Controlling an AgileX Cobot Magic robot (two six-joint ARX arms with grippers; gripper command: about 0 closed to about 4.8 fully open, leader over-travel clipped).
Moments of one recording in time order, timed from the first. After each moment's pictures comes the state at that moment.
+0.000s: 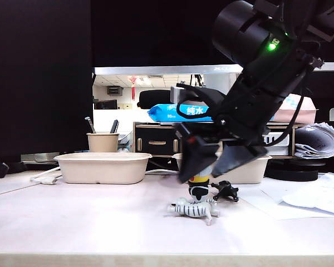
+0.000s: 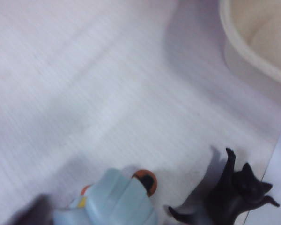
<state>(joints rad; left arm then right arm) -0.64 0.30 0.01 -0.09 0.07 -0.02 0.65 1.58 0.81 -0.05 -0.05 -0.03</state>
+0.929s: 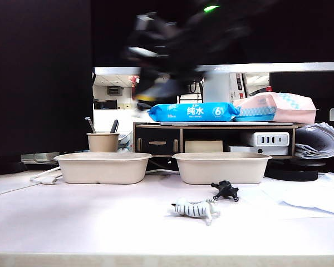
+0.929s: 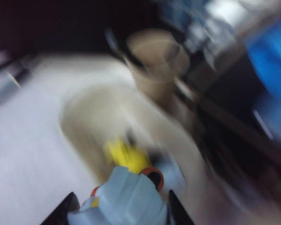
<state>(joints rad) -0.36 0.00 0.01 -0.09 0.07 -0.02 0.65 1.78 1.28 0.07 -0.15 0.02</state>
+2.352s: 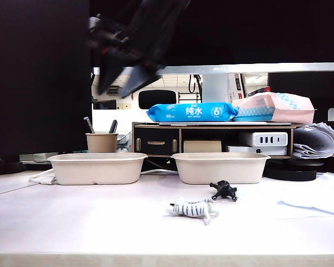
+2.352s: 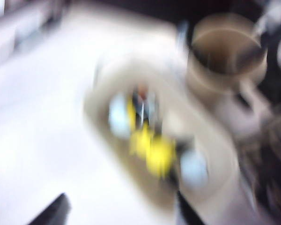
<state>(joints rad) -0.58 0.28 0.02 -0.09 0.06 -0.02 0.71 2.07 2.00 -0.74 -0.18 -0.20</state>
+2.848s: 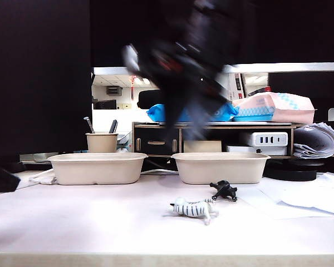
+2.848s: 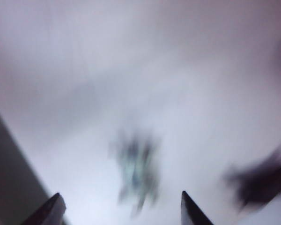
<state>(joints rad) -0.82 0.32 0.02 -0.10 0.07 -0.02 0.71 1.76 1.42 -0.96 -0.21 -0.28</state>
